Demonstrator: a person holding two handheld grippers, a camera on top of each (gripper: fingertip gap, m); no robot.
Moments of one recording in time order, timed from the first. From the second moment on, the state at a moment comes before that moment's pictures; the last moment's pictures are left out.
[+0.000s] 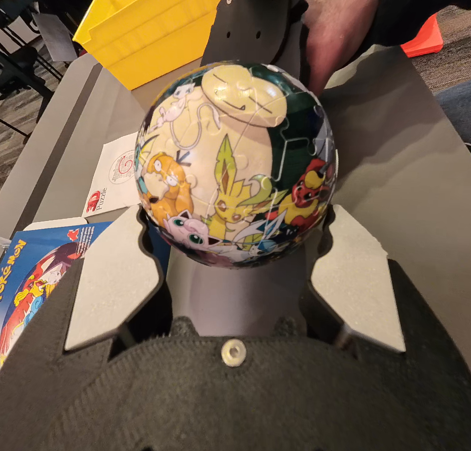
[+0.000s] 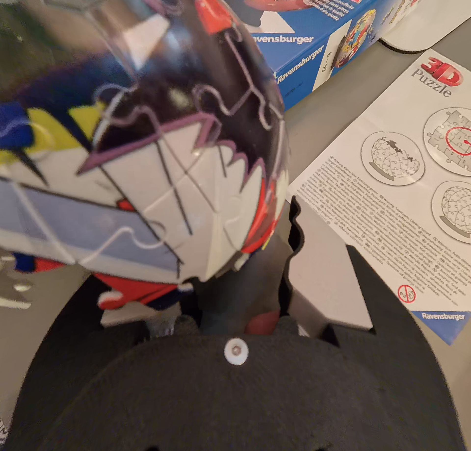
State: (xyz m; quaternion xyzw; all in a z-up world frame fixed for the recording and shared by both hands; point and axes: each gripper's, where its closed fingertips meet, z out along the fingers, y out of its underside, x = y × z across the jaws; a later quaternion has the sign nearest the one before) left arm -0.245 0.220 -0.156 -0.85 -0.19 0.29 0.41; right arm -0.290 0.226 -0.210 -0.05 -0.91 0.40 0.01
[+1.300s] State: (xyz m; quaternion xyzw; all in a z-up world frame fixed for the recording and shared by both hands) left arm -0.247 0.219 -0.157 -0.85 -0.19 0.30 0.39; right arm -0.290 0.224 -0.209 -0.06 -0.91 0.40 0.01
